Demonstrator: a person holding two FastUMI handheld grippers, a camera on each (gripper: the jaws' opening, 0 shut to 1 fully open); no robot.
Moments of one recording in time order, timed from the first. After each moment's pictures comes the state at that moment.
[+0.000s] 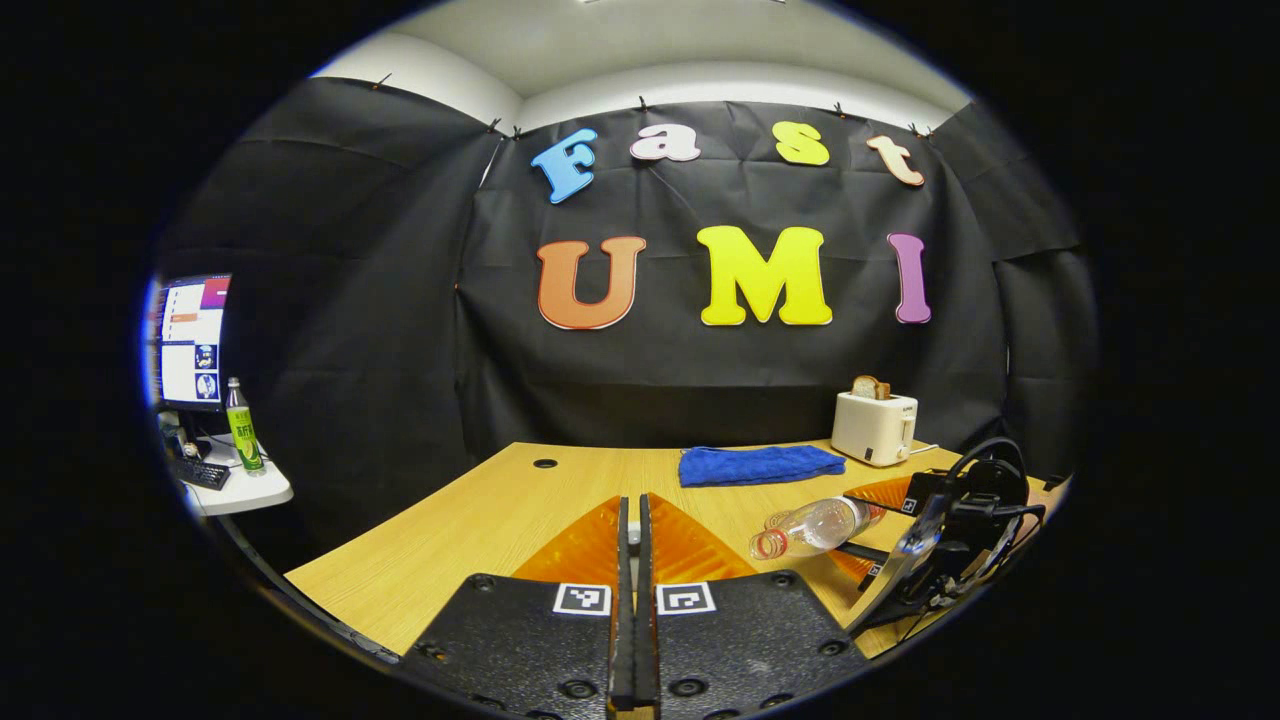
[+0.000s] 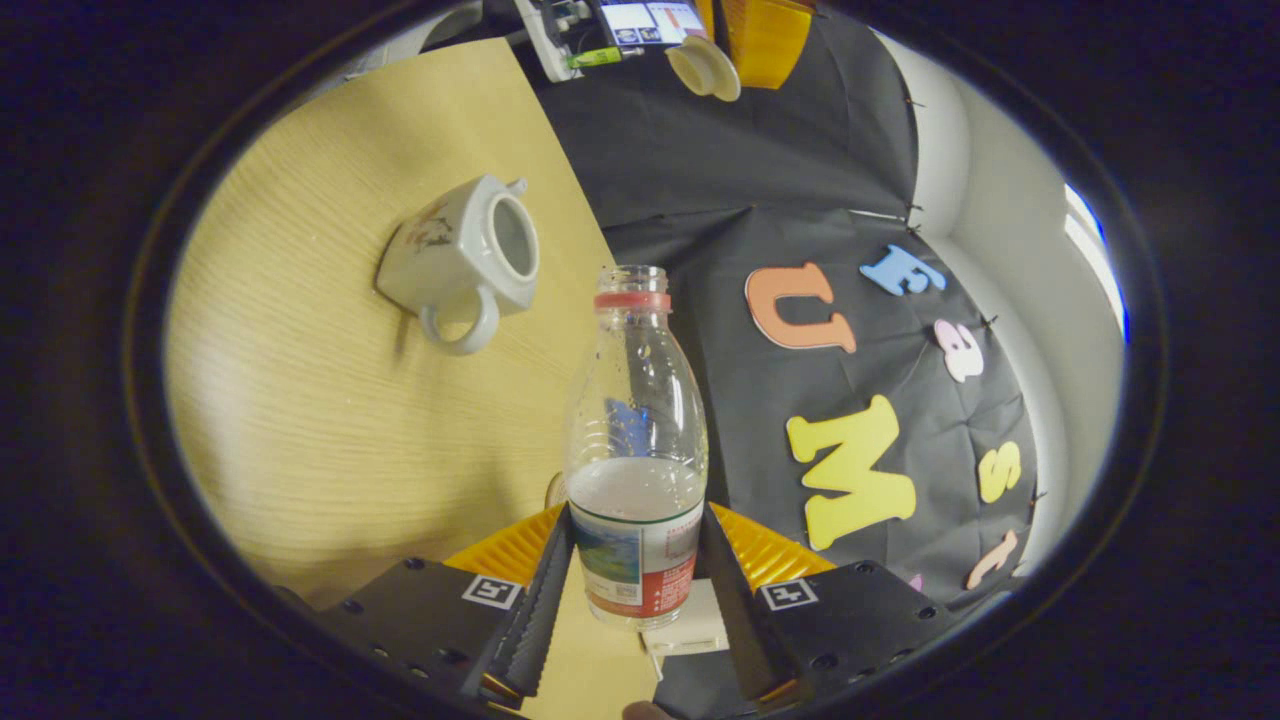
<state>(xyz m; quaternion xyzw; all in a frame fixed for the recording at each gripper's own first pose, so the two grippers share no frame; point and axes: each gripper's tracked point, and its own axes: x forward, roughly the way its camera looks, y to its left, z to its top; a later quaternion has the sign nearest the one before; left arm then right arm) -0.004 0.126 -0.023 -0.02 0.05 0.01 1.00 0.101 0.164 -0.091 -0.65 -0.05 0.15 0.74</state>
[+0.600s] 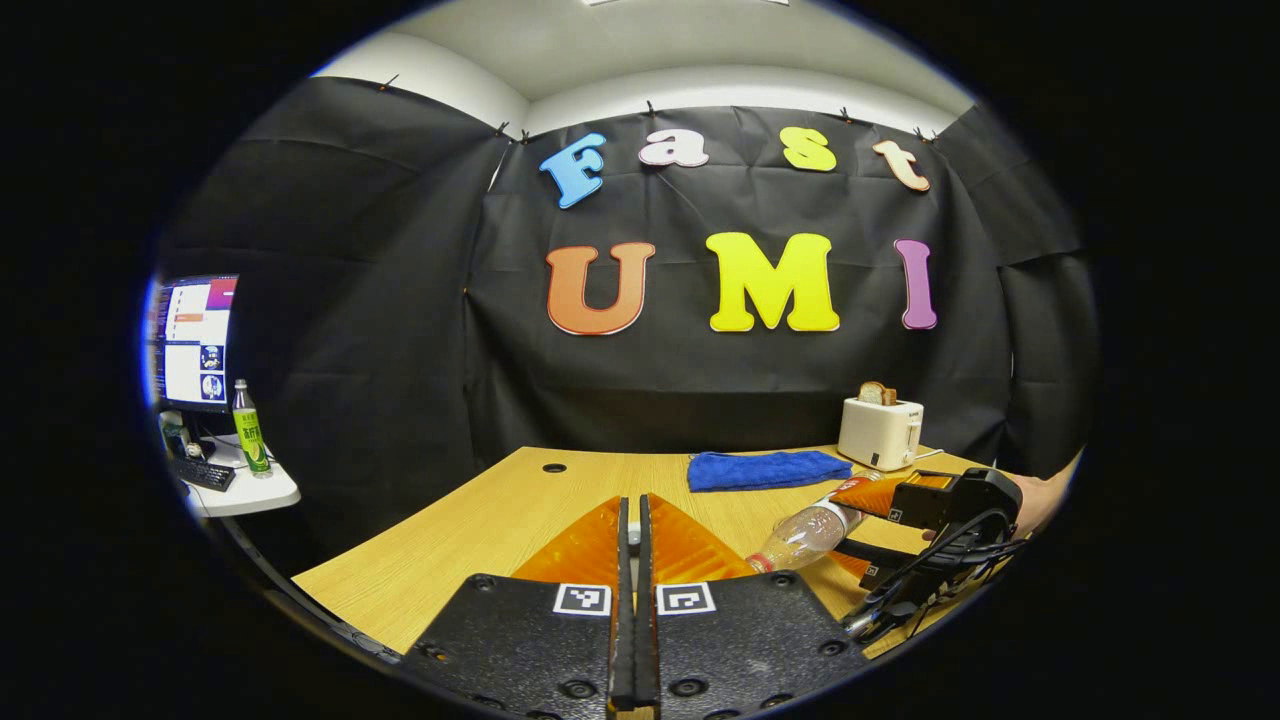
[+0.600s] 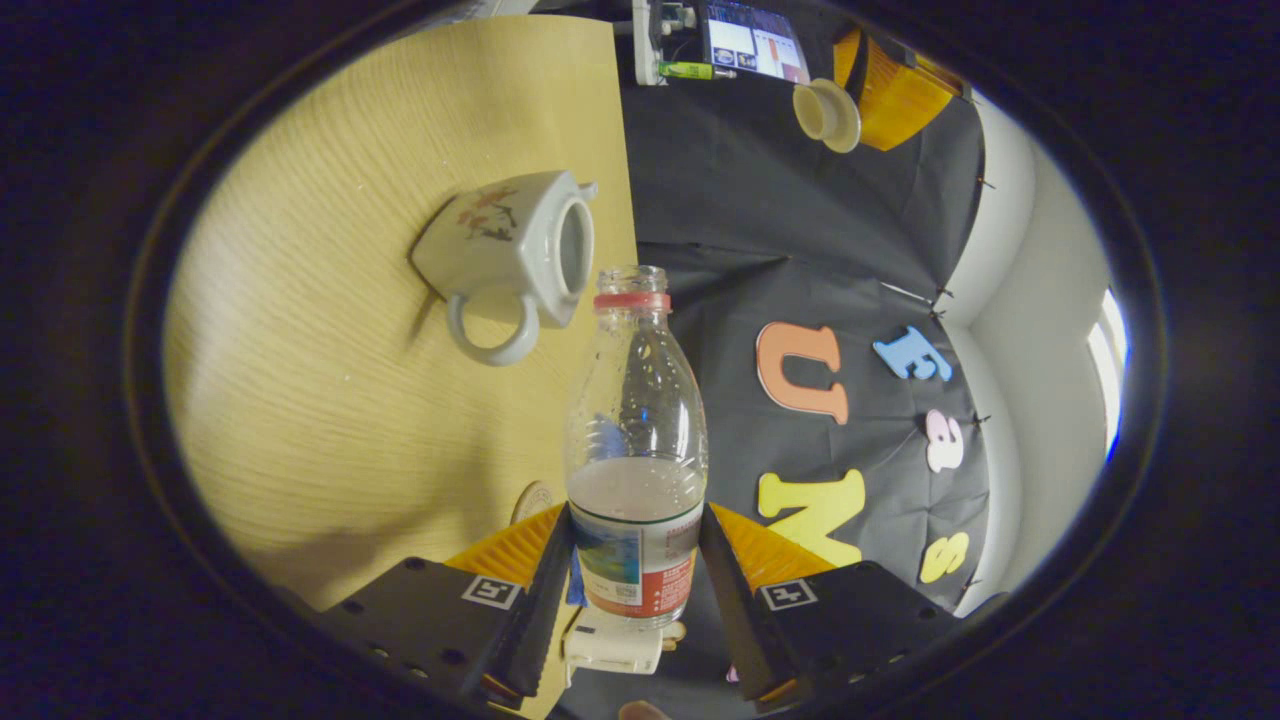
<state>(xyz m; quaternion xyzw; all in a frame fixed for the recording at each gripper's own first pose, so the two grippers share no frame) -0.007 0.137 -0.017 -0.02 0.04 0.02 1.00 0.100 0.188 -0.085 -0.73 -0.10 0.15 0.66</state>
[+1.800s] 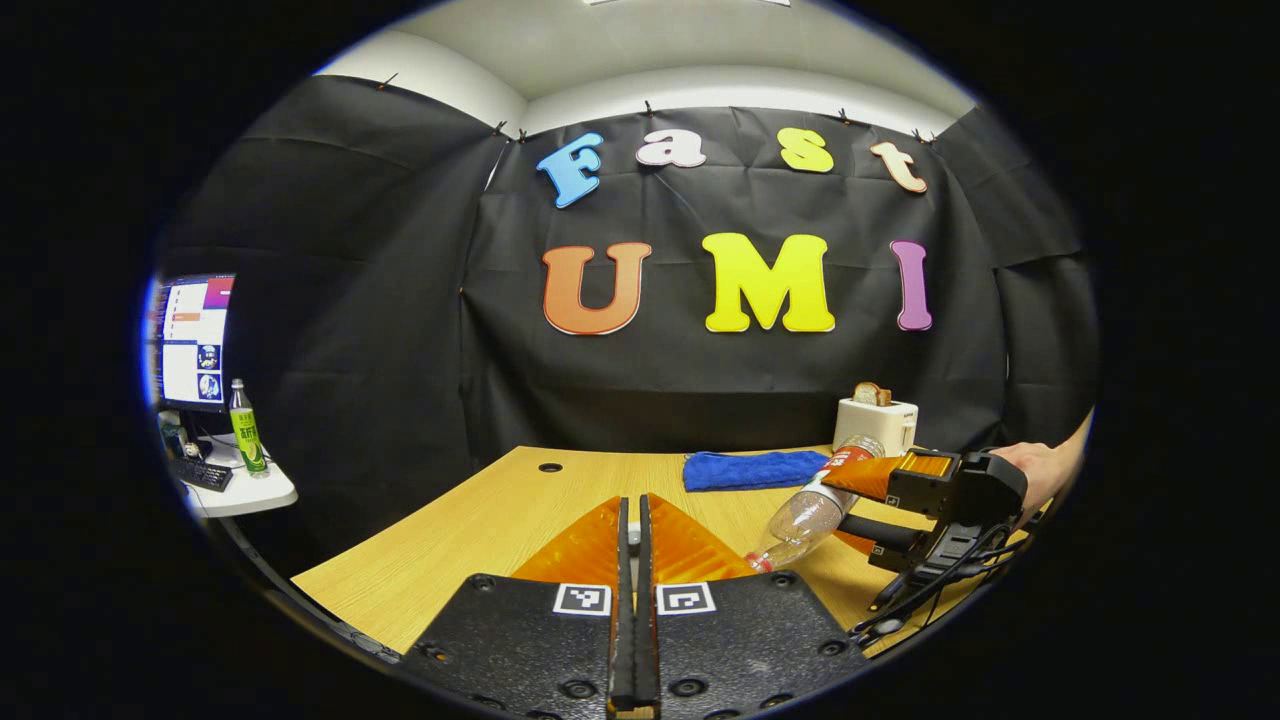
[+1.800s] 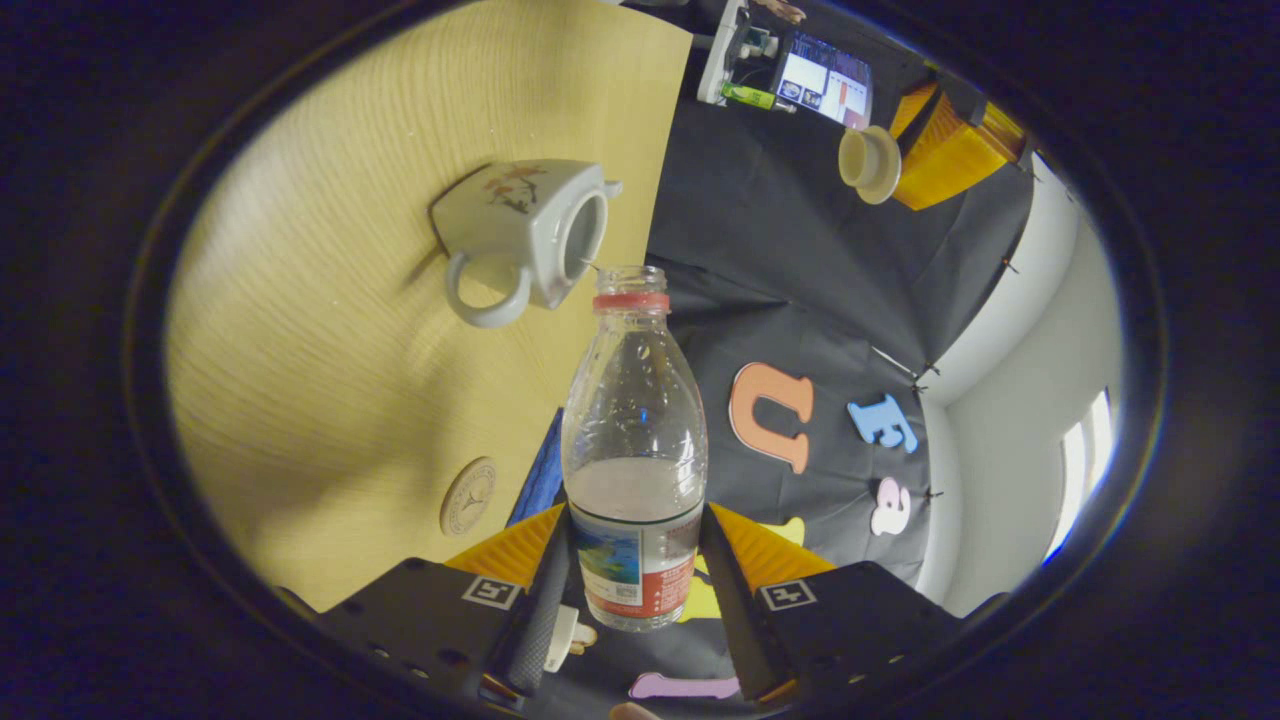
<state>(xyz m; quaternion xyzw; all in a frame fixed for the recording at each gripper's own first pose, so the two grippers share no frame) -0.010 0.137 -0.014 -0.03 0.04 0.01 1.00 0.096 0.199 -0.052 -0.79 -0.16 0.12 0.58</state>
